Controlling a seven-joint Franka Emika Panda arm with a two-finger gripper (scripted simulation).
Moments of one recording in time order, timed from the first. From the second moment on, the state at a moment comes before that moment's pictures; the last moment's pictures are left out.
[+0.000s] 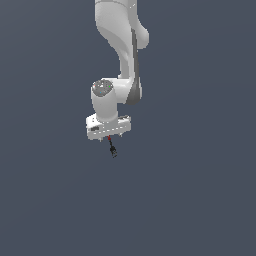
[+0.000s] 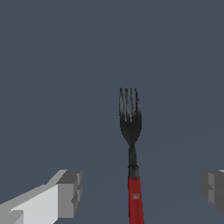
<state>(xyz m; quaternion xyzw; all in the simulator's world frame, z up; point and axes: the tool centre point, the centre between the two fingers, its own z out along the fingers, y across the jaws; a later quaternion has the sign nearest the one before) -0.061 -0.085 0.075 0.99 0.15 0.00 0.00</state>
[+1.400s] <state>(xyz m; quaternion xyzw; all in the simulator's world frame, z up) -0.080 -0.097 0.010 0.99 0.17 0.00 0.00</state>
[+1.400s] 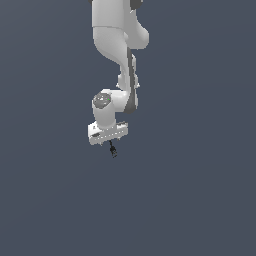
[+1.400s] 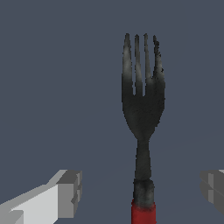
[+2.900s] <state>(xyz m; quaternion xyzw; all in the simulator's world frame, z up) -0.035 -0.116 0.057 0.99 0.17 0.00 0.00</state>
